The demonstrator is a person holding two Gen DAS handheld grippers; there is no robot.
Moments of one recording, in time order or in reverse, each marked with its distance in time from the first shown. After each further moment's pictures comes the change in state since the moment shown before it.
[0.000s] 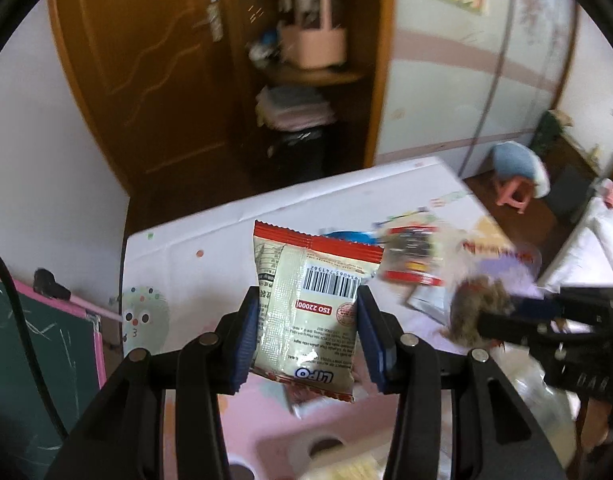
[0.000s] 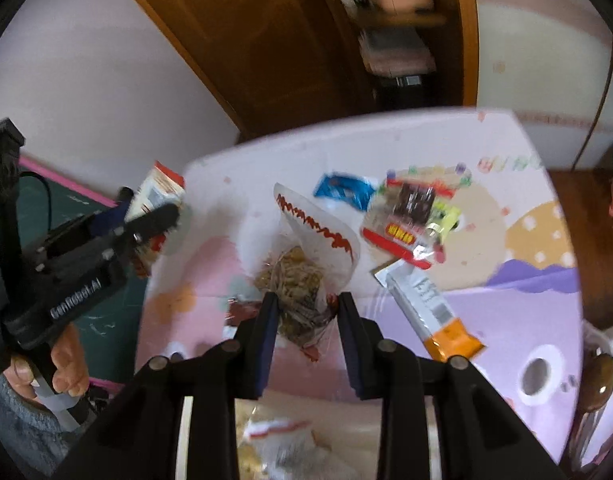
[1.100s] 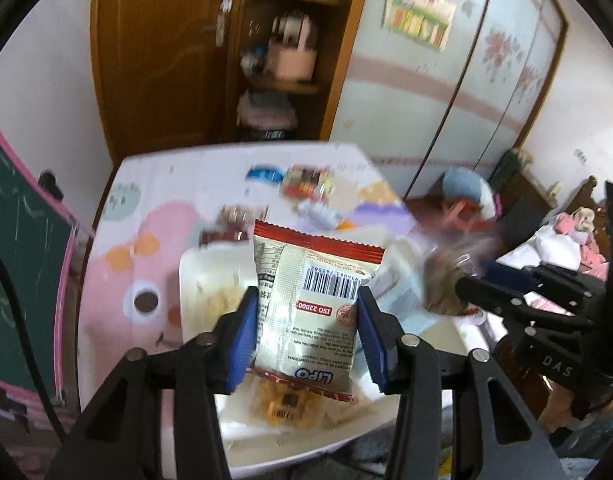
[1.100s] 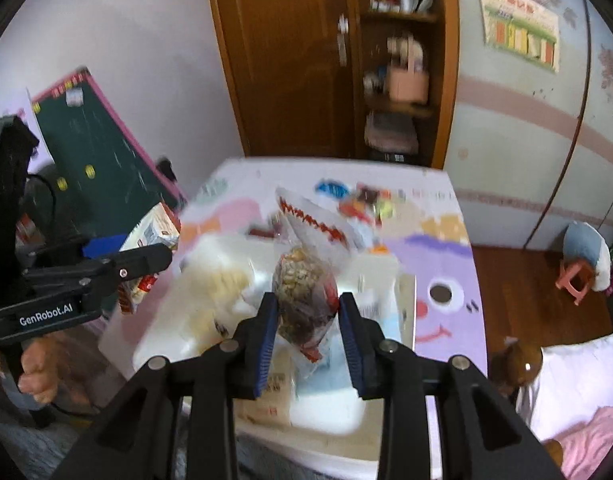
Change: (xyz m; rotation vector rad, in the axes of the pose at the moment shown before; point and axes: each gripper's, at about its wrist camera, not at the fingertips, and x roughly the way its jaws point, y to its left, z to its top) left arm -0.153 -0.093 -0.191 -0.166 -0.053 -0.119; right arm -0.167 0.031 -0.196 -0.262 -0.210 -0.154
